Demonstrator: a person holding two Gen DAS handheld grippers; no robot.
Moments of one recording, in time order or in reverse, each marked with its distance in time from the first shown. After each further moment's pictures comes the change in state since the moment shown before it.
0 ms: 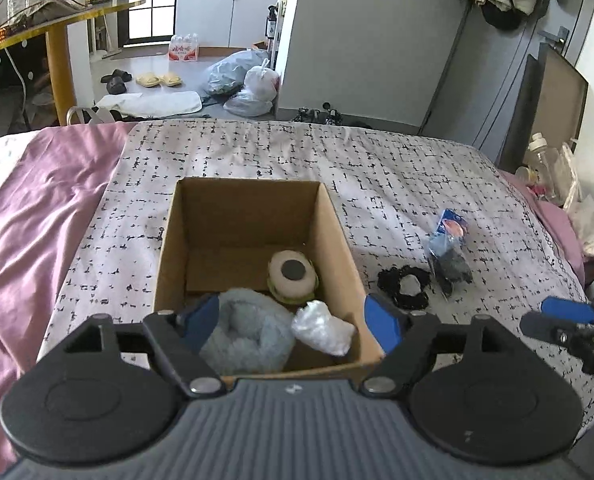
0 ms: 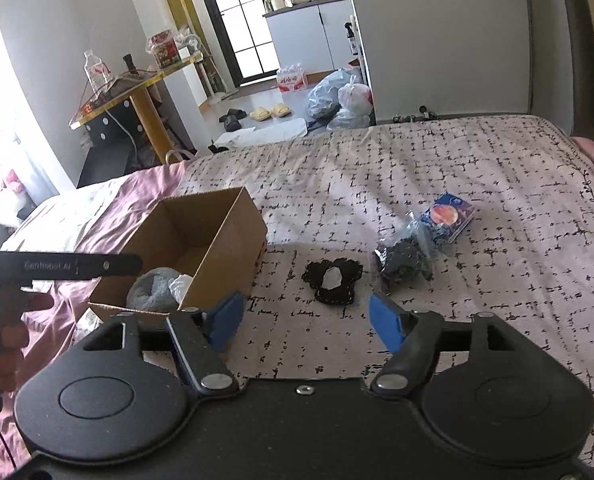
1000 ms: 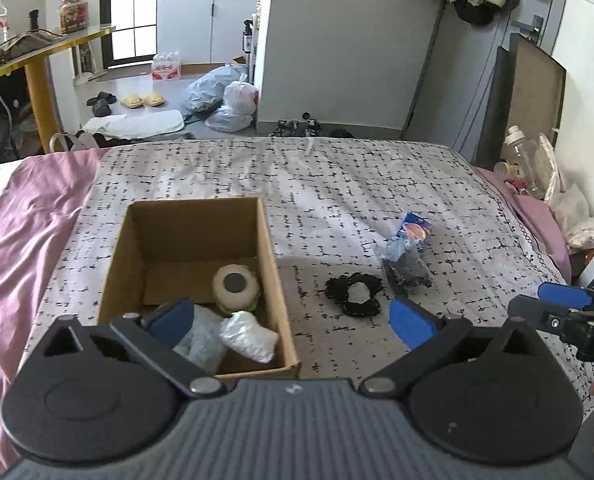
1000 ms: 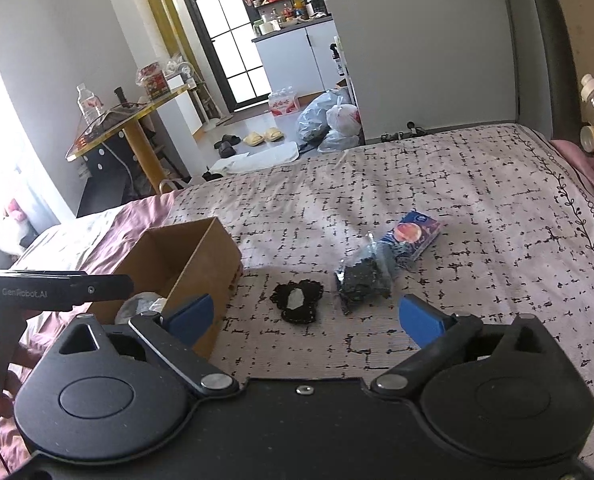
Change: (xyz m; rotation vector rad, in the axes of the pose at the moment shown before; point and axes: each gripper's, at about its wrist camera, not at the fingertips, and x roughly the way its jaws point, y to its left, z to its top) left arm -0.006 -0.061 0.003 0.063 -0.031 -0.011; right arm -0.017 -0.050 0.001 0.050 -0.065 0.012
